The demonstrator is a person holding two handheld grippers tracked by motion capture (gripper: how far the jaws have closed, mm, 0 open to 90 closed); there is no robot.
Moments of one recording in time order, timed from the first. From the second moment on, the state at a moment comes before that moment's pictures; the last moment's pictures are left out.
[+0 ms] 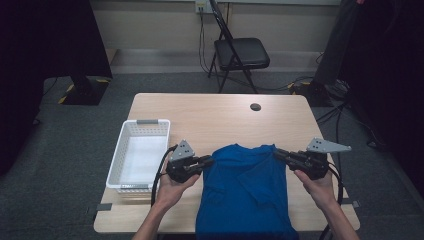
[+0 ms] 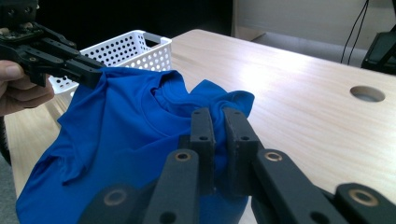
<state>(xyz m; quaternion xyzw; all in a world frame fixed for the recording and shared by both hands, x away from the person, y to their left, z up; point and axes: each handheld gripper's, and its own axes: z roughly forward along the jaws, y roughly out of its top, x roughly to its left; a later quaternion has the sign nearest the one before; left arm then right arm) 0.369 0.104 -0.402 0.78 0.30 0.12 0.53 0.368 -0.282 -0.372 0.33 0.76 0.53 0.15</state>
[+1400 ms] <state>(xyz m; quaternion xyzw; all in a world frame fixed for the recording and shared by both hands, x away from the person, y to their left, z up) 0.412 0.120 -0.335 0.75 0.30 0.17 0.56 0.412 -0.265 -0.305 0.32 0.74 0.56 0.18</state>
